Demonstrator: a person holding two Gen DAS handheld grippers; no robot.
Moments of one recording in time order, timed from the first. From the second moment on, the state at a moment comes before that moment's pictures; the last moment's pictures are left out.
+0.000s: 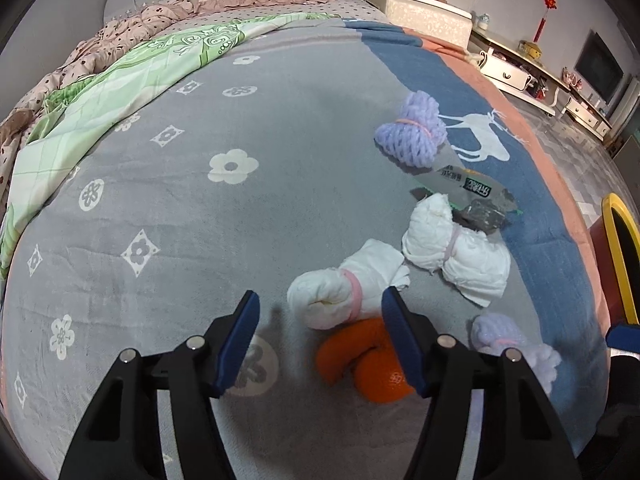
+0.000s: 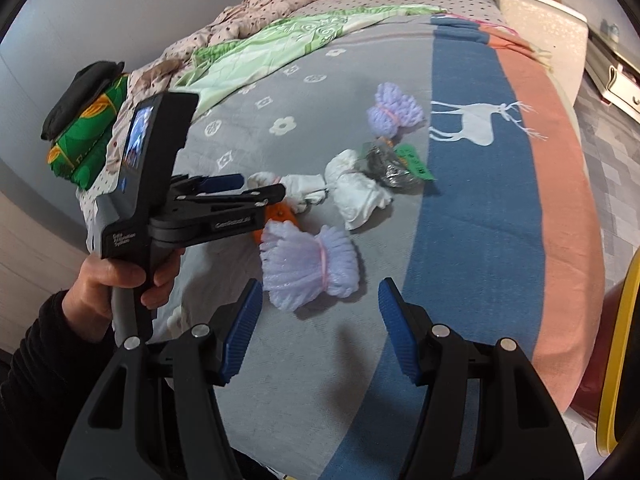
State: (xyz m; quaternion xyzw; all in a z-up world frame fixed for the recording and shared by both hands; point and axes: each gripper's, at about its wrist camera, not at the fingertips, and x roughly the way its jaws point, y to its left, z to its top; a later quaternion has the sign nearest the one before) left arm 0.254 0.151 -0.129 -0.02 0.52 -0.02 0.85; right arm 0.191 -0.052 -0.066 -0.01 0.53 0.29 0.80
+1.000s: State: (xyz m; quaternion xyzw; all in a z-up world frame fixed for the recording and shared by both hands) left arm 0.261 0.142 -0.144 0.02 0.51 -0.07 0.86; right arm 0.211 0.003 -0.128 -0.08 0.55 0.28 0.78
